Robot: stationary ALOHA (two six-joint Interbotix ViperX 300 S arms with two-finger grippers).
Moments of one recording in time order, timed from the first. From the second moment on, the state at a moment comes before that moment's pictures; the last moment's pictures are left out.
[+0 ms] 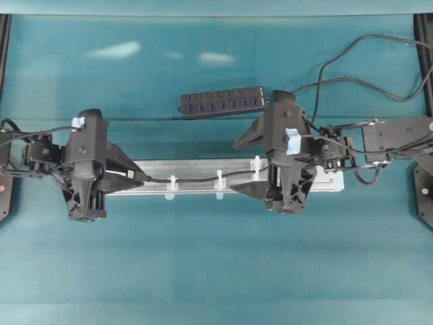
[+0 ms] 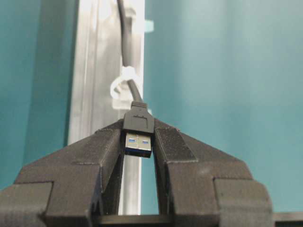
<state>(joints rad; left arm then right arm) 0.00 -0.39 0.98 0.02 0.04 -0.05 -0.01 -0.17 0.69 -0.19 0.13 0.25</state>
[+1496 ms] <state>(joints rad) 0.00 -0.44 0.98 0.02 0.05 -0.05 -0.01 -0.18 0.72 -0.19 0.08 0.25</state>
